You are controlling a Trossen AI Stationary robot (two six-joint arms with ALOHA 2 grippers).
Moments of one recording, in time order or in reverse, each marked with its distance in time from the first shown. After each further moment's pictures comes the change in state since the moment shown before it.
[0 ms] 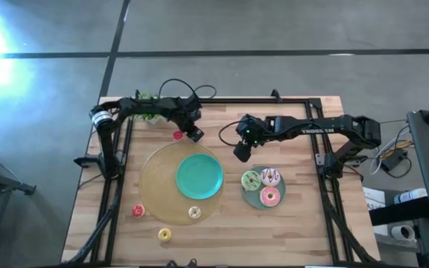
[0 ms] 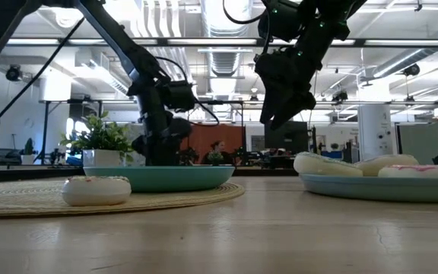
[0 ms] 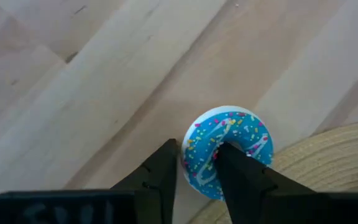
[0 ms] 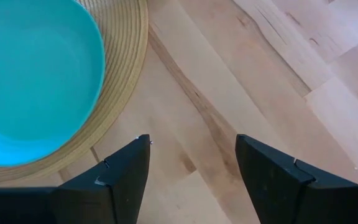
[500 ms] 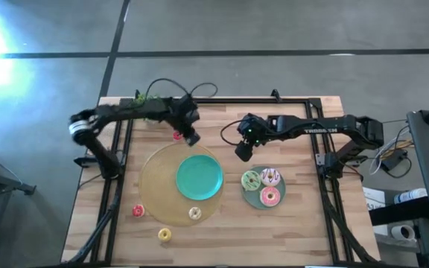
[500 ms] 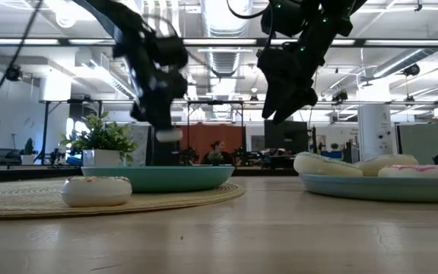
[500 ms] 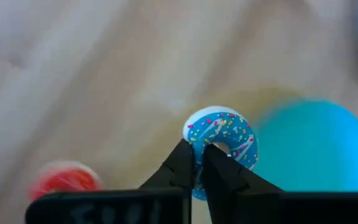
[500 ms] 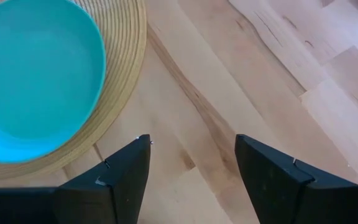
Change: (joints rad) left arm -0.120 -0.281 -0.024 -0.119 0.057 0.008; right arm 0.000 -0.029 0.001 -0.019 0.000 -0.004
